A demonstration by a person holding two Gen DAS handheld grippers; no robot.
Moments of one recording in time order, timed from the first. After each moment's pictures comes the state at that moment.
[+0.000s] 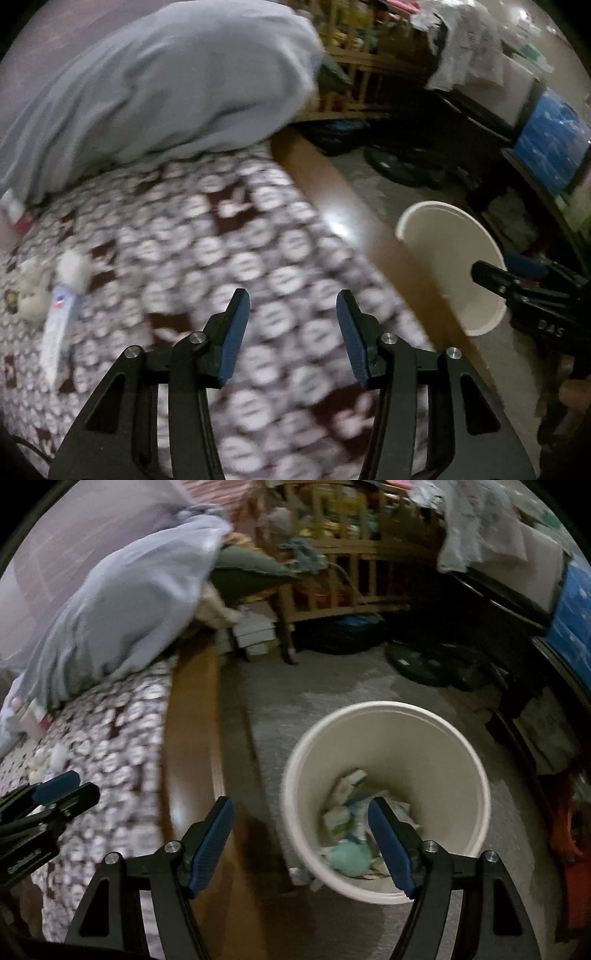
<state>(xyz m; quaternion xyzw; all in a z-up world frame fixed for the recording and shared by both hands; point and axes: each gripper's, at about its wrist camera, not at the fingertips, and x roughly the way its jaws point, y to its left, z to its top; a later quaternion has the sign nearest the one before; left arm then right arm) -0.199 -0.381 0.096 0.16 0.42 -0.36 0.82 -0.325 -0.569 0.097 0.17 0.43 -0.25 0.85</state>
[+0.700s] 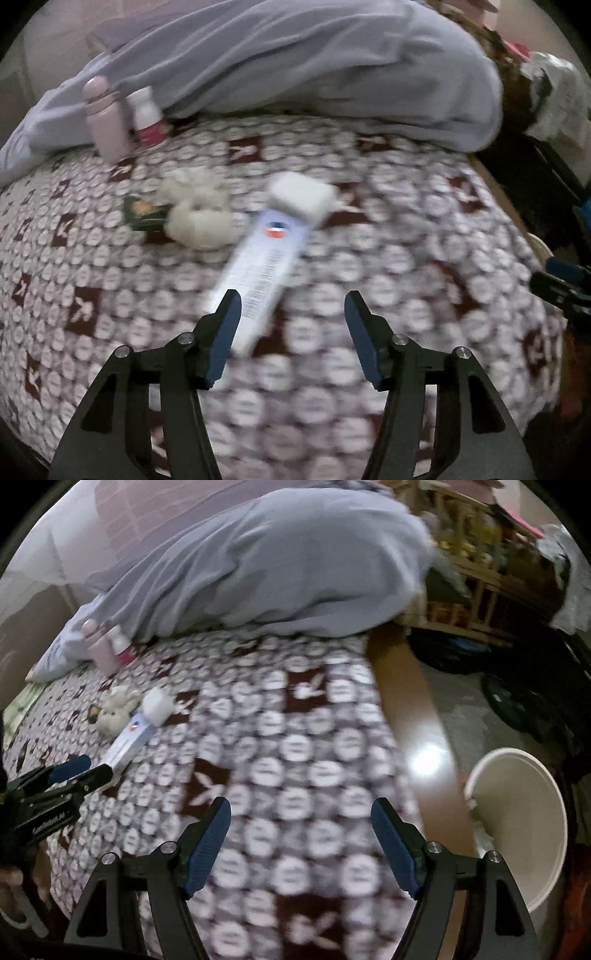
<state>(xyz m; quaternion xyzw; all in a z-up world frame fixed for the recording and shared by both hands) -0.098 -0.178 0.078 0.11 0.45 -0.22 0.86 -0.200 -0.424 0.093 0.11 0.47 -0.10 0.87</state>
